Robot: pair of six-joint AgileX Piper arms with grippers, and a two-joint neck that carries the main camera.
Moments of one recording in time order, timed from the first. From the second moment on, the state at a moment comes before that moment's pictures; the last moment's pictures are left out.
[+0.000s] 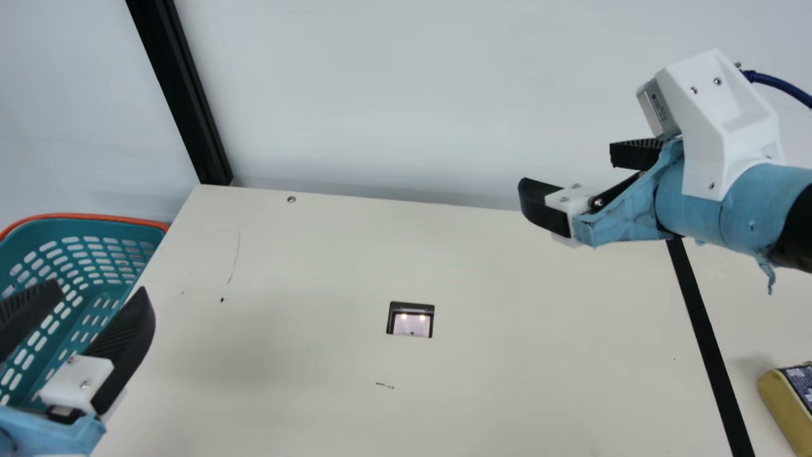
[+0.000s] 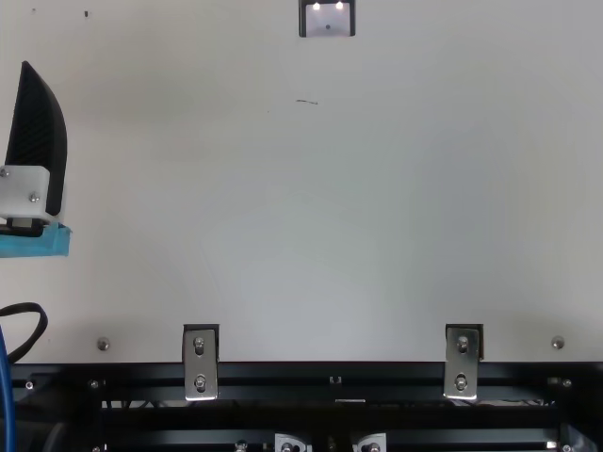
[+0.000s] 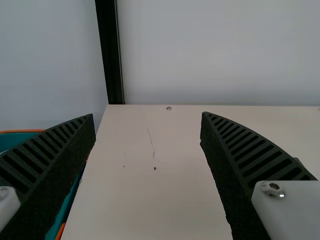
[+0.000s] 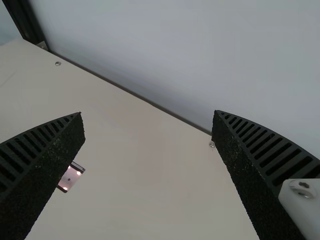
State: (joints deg) left arm -0.9 39.5 -13.1 -12.4 -7.5 7.9; right arm 4.0 88.0 -75.5 35.3 30.0 -48.6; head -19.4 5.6
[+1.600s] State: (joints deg) left arm 2.7 35.2 -27.4 -11.4 2.8 0.5; right arm 5.9 65.1 -51.9 46.8 18.9 -49.6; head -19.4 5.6
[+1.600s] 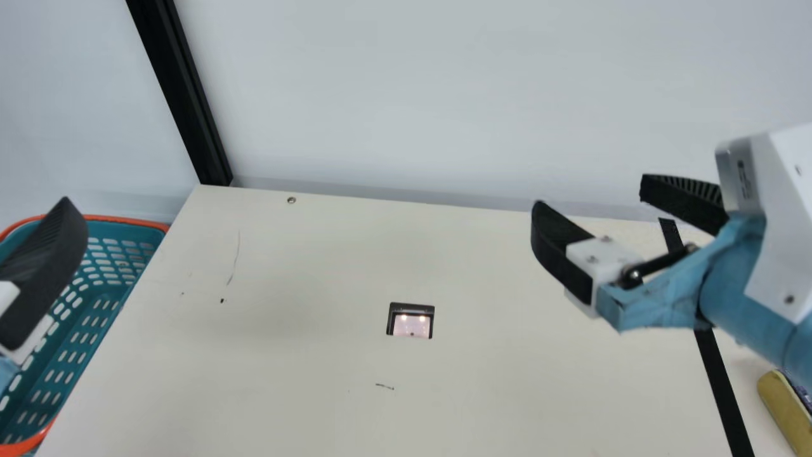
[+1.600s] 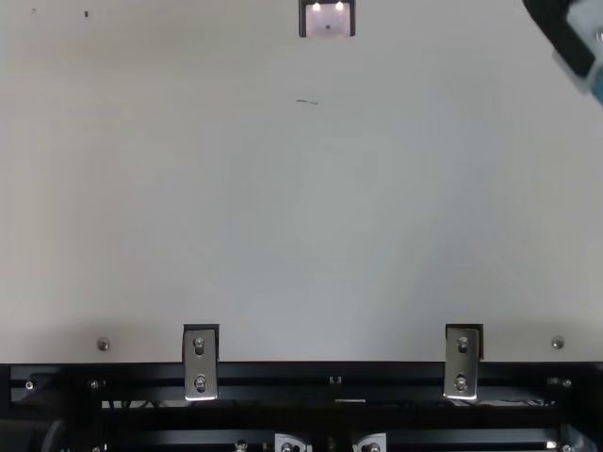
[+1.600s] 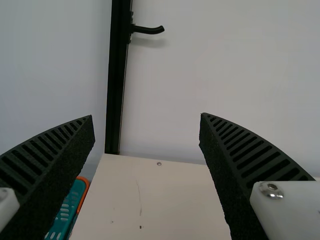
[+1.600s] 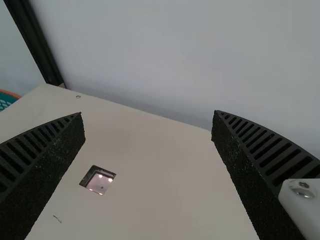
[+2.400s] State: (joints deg) left arm -0.5 34.5 -28.5 -8.6 8.9 -1.2; right arm 8.6 41.2 -28.3 46.2 9.9 -39.1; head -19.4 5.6
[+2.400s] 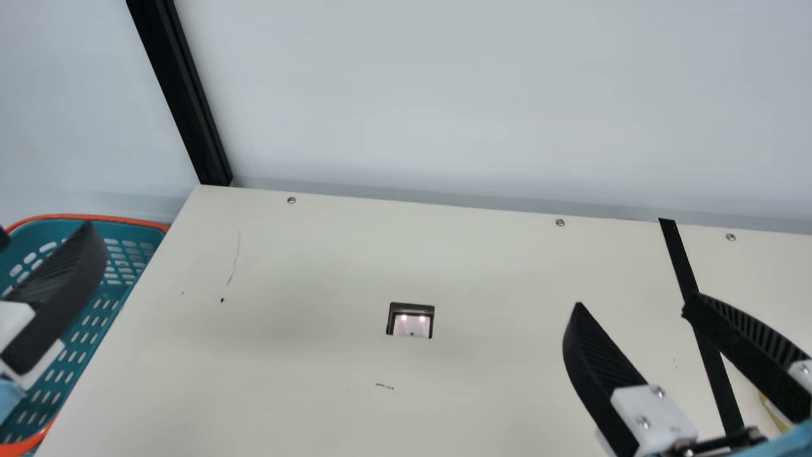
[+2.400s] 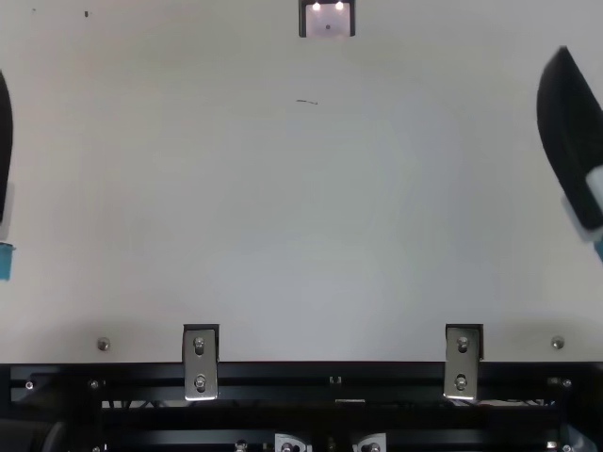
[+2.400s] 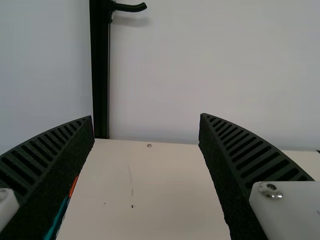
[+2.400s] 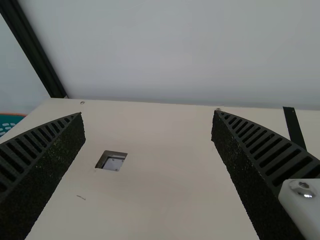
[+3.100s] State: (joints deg) left arm 1.0 35.8 -27.9 -7.6 7.3 -2.4; right arm 7.6 34.2 -22.9 39.8 9.5 -34.3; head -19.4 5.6
